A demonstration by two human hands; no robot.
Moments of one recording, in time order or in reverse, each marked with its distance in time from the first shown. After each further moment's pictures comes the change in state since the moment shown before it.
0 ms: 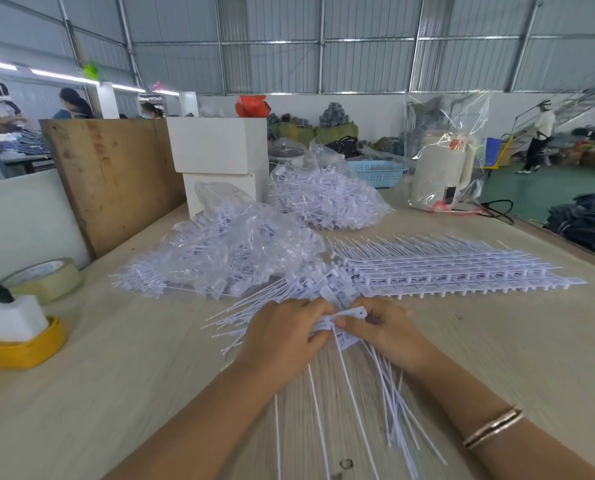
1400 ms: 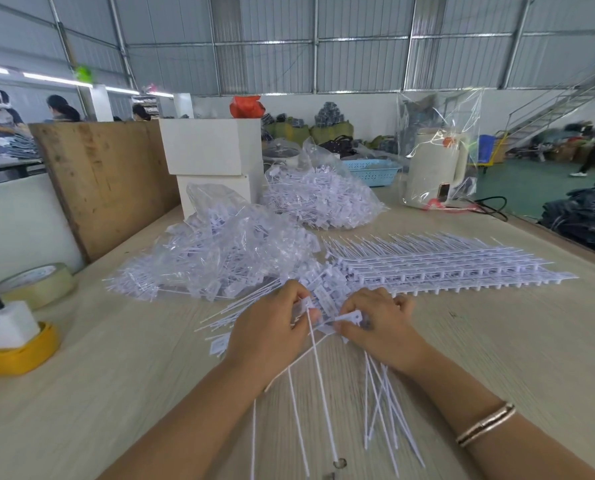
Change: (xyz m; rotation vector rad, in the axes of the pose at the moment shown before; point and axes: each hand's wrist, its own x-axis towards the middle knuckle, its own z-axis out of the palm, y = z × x) left_hand 0.001 -0.005 0.002 -0.228 0.113 -0.190; right_hand 0.005 0.016 -0.002 -0.622 0.156 -0.155
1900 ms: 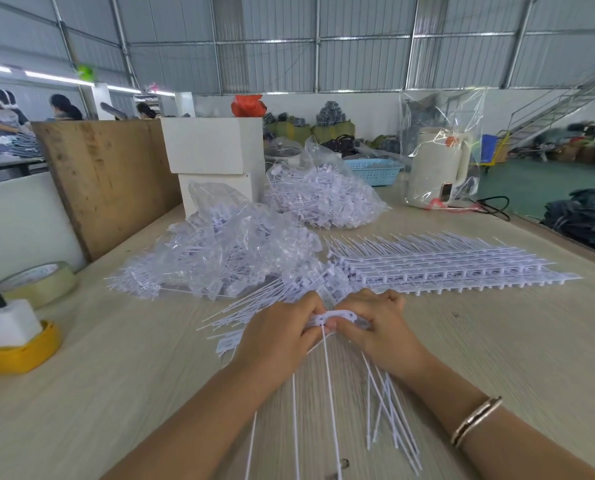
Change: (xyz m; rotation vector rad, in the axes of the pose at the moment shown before) left_hand -0.004 -0.001 0.006 0.037 -0.134 0.117; right_hand -0.005 -0.015 0.000 0.229 0.081 -0.201
